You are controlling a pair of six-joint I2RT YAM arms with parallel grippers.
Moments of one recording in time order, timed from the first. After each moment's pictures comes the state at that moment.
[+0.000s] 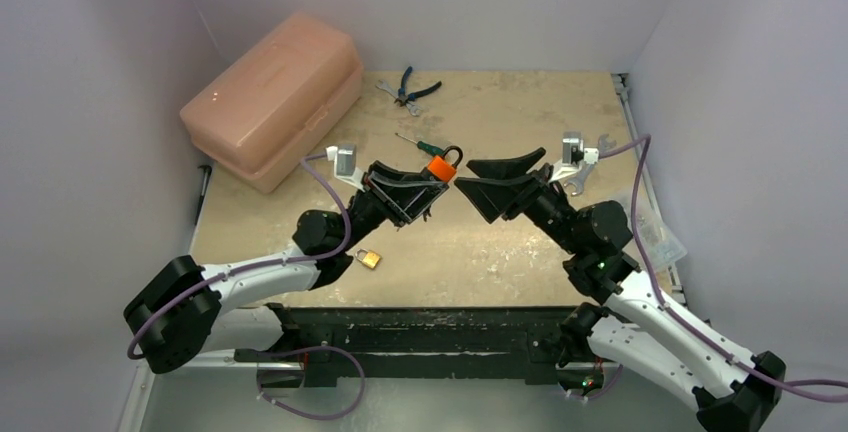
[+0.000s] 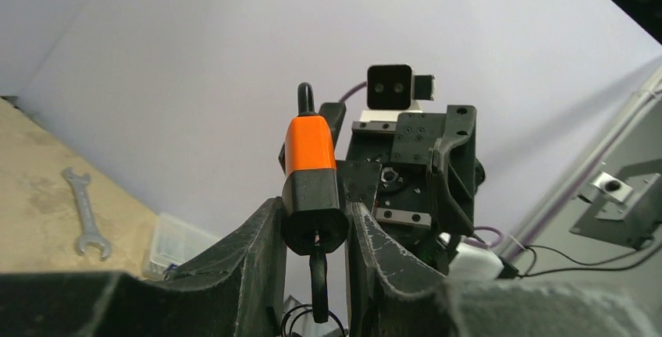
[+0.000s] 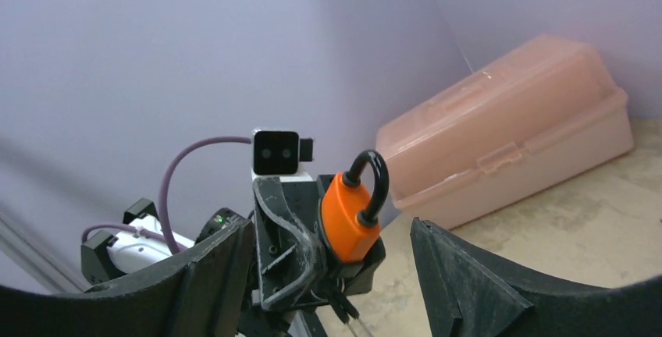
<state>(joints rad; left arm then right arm) -0.86 1.21 0.49 1.31 0.14 -0.91 0.72 0.72 0.63 0.47 -0.16 0.74</state>
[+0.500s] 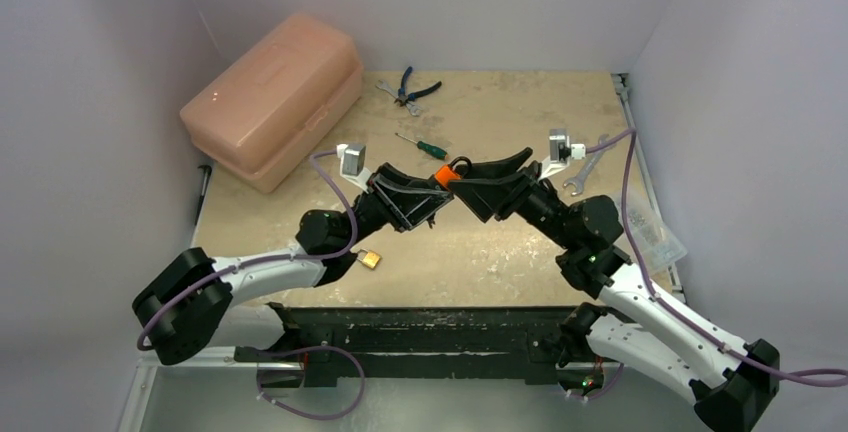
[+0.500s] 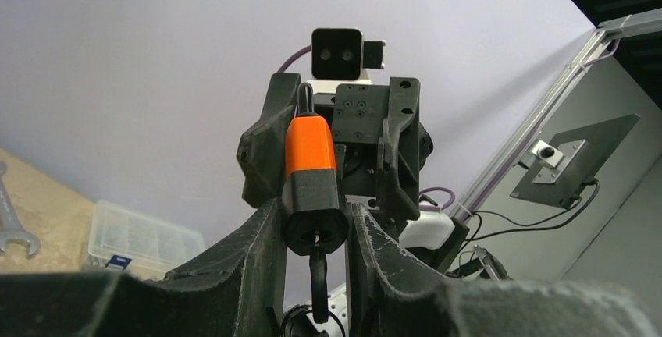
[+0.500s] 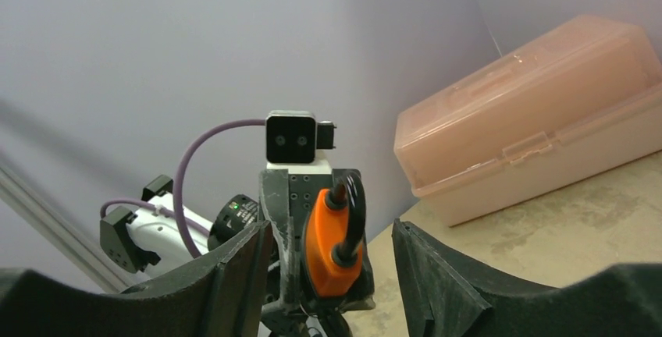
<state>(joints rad) -0.85 1.26 0.50 1.41 0.27 -1.01 0.72 0.78 0.63 0.55 -0.26 0.75</state>
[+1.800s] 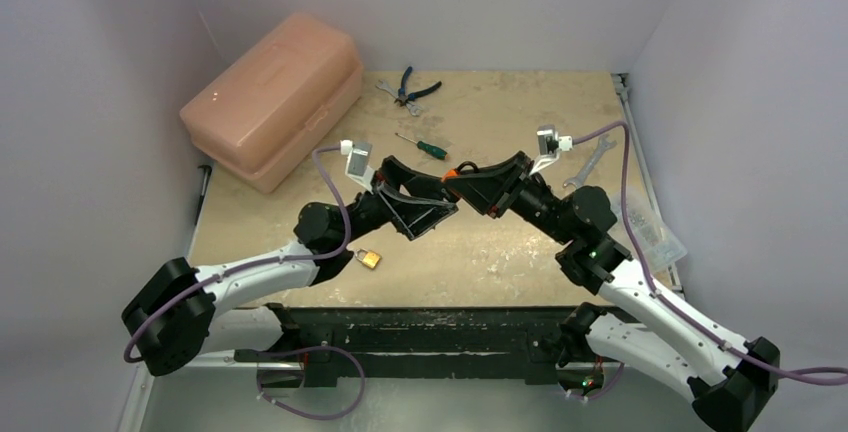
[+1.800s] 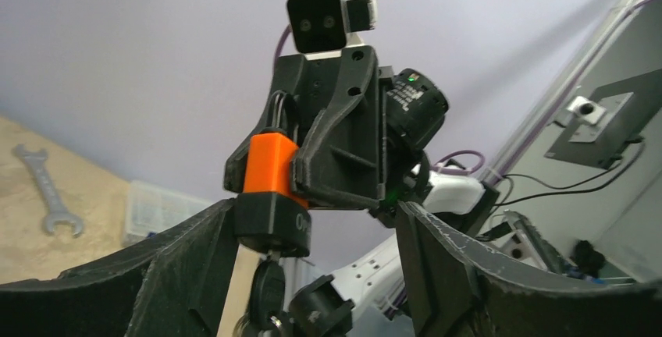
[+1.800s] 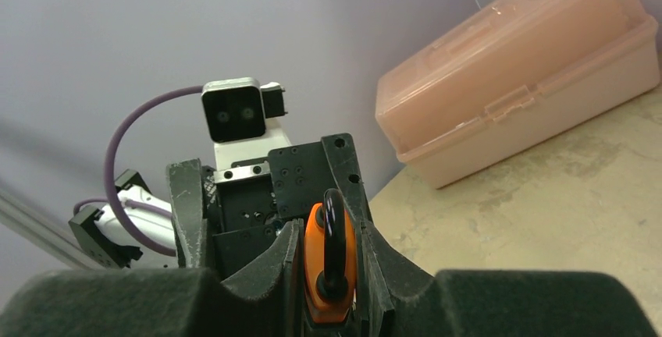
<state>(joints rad) -0.85 1.22 0.55 1.23 0.36 -0.90 0.71 0.81 0.68 0.43 -0.27 0.77</state>
